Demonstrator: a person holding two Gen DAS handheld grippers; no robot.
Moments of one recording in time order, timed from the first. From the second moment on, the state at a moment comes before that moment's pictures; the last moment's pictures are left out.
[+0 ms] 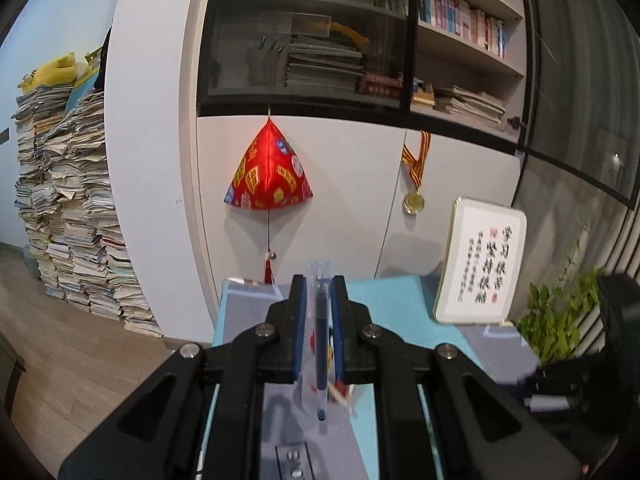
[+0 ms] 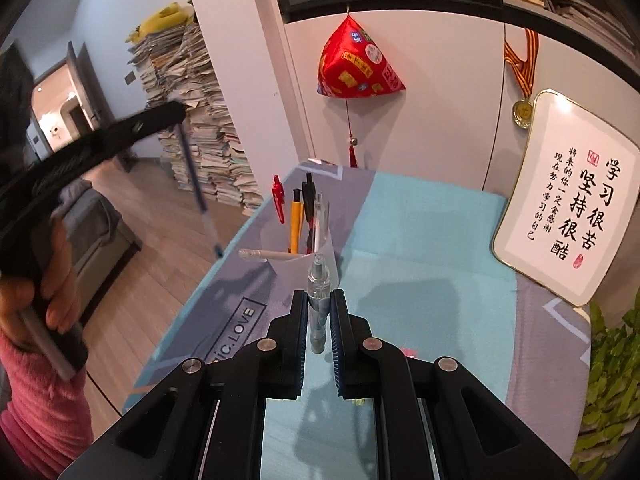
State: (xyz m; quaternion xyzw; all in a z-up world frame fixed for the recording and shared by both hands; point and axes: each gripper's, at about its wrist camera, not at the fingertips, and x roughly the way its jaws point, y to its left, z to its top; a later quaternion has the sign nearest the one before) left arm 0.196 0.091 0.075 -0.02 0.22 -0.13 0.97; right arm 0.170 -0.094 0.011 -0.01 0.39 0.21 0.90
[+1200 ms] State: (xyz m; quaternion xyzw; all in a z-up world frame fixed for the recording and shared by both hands) left arm 0.215 0.093 -0.015 -0.08 0.27 -0.12 0.95; right arm 0.204 -0.086 0.061 0.03 0.34 0.20 0.92
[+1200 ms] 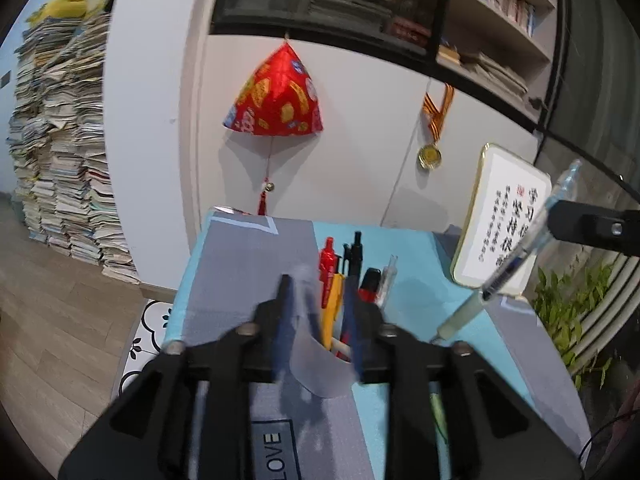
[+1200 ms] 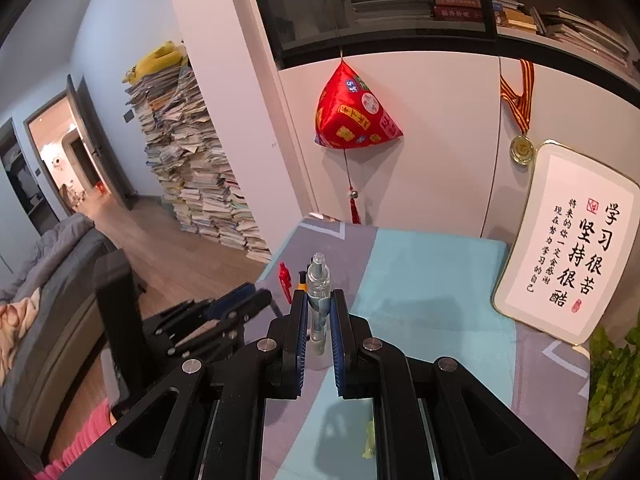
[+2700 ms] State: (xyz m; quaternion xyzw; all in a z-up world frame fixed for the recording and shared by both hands) left arm 0.138 0.093 -0.058 -0.05 0.32 -0.11 0.94; right arm 0.252 -0.044 -0.022 -0.01 0.42 0.18 0.89
